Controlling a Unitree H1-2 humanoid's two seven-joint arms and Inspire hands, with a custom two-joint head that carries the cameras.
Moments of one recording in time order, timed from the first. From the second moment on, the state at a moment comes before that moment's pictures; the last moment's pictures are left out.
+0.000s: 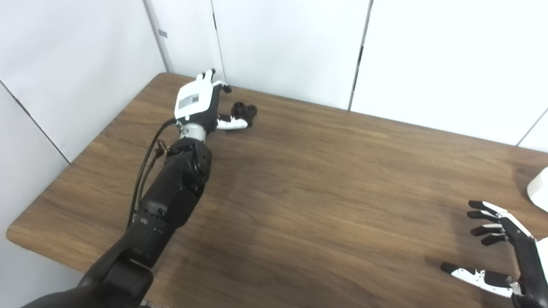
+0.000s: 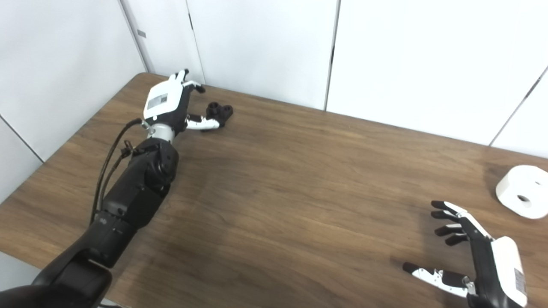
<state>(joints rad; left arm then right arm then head) -0.37 0.45 -0.03 0.18 0.82 0.39 0.09 0.05 -0.24 0.05 -0.21 -0.53 -0.14 -0.04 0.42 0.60</state>
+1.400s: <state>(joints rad) -0.44 0.48 -0.11 0.43 0.74 0.37 0.15 0.09 -0.23 0.05 -0.26 -0.53 -0.12 -0.02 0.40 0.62</state>
